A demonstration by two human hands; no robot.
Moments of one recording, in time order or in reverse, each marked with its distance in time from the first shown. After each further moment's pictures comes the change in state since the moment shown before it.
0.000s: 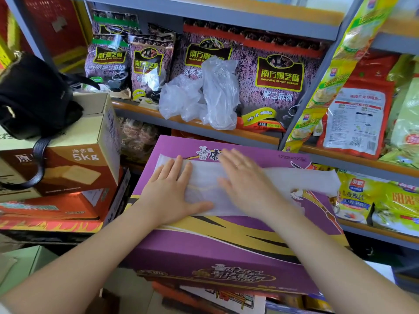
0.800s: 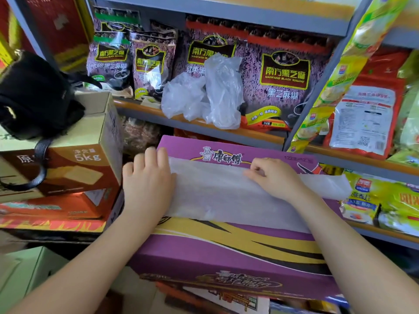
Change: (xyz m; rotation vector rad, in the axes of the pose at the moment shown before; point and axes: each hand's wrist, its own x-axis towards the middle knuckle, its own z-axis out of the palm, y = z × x) left_hand -0.001 -0.013 -0.012 0.216 0.478 -0.267; right_hand 0.018 0.067 0.014 0.181 0.013 0.142
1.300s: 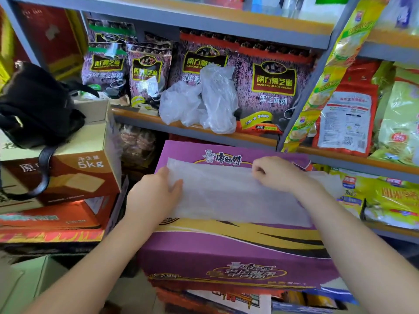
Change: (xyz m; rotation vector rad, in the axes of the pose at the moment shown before) left_hand -0.010 -0.019 -0.007 -0.482 -0.161 -0.093; right_hand -0.005 -0.024 -0.027 -0.138 -0.210 0.084
